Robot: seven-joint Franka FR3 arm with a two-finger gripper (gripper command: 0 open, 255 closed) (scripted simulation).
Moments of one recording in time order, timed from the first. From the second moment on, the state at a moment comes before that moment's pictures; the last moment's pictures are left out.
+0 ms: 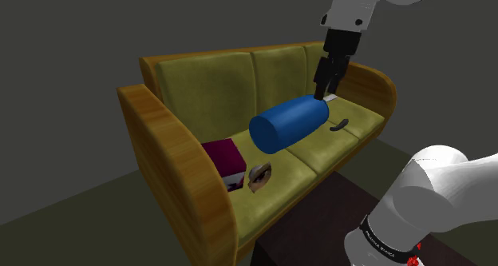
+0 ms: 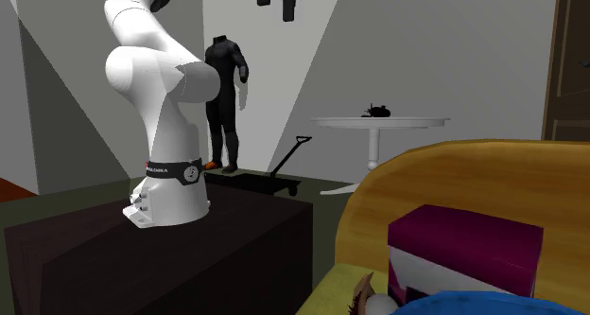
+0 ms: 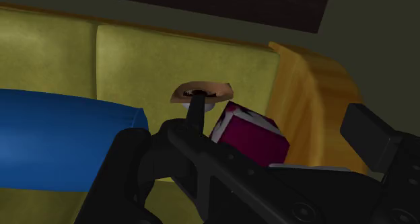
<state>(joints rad) 0.00 -0.79 0.02 -2.36 0.08 1.51 -0.12</state>
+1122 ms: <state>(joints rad) 0.04 -0.53 -0.10 -2.65 -0.03 2.06 -0.49</state>
